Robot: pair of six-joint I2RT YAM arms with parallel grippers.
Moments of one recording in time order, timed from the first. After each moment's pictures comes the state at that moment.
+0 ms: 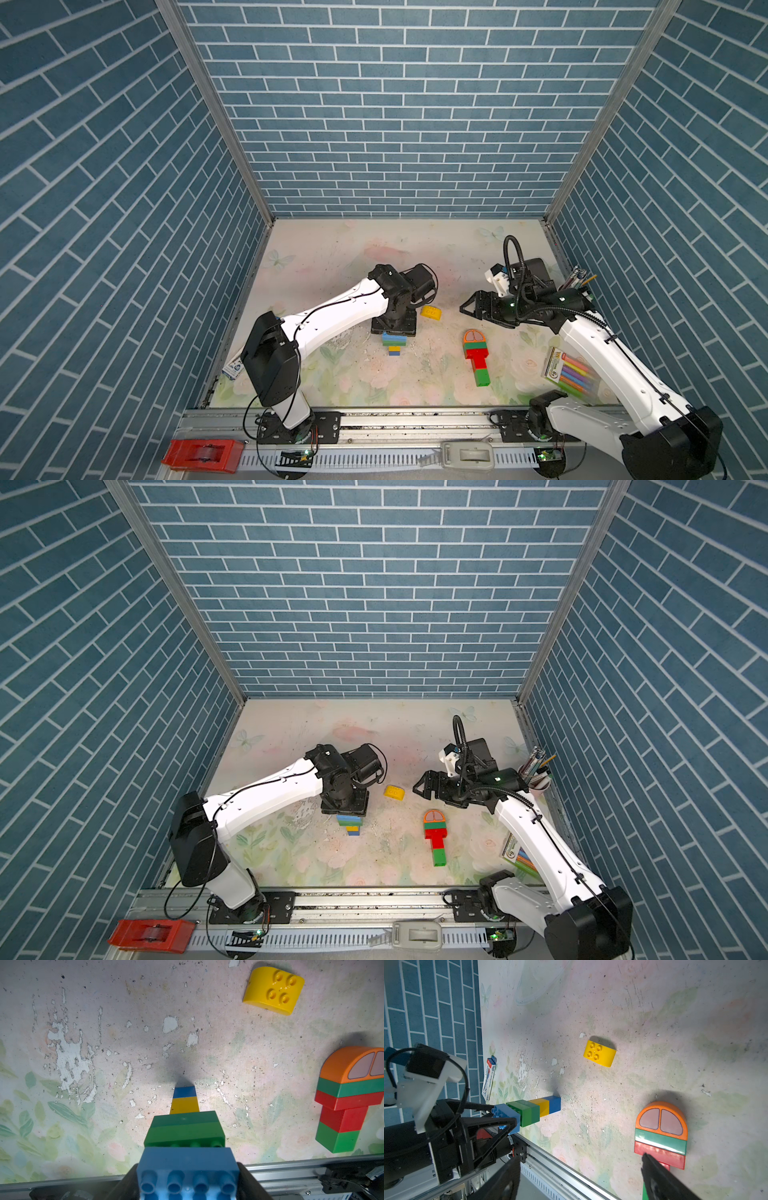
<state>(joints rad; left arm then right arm) -0.92 1.66 1.46 -1.28 -0.04 -0.84 0.39 1.08 0.97 -0.87 -0.50 0.50</state>
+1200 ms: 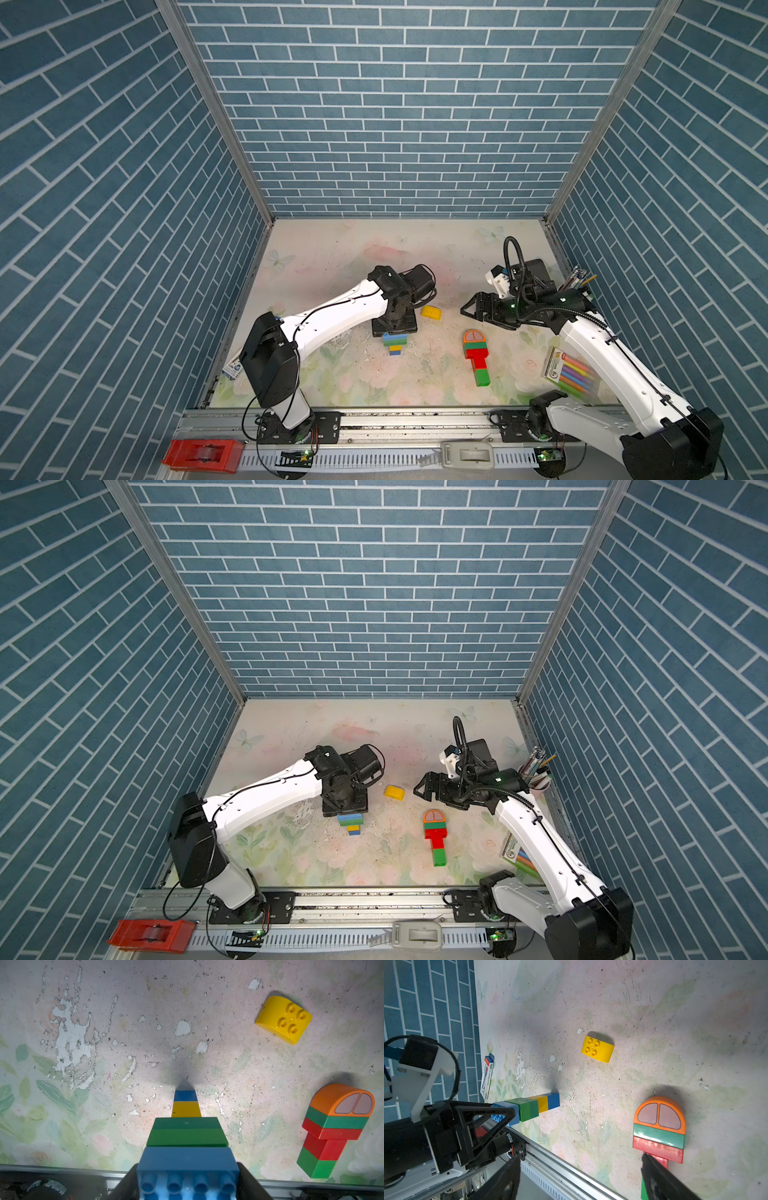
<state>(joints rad) -0.92 1.66 1.46 -1.26 -0.07 -1.02 0.39 1.08 0.97 -0.90 -0.49 0.49</state>
